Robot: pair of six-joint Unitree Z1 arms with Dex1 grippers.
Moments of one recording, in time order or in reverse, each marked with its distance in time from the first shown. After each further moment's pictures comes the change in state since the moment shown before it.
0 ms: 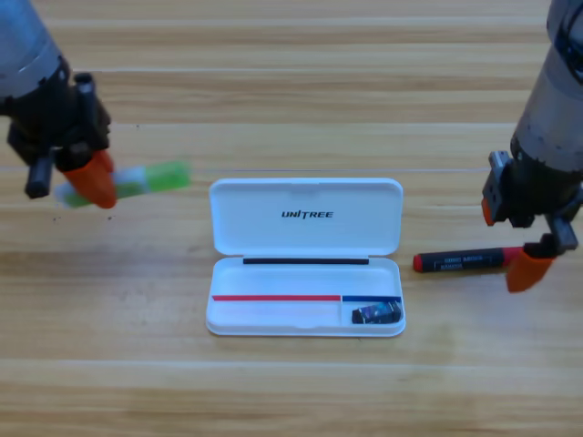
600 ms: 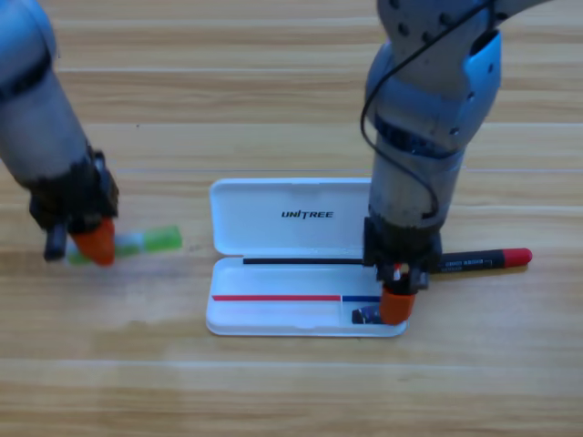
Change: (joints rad) arm 0 0.033 0.110 0.208 -0.203 0.033 -0.009; arm 1 0.172 0.286 -0.253 0.021 -0.001 0.282
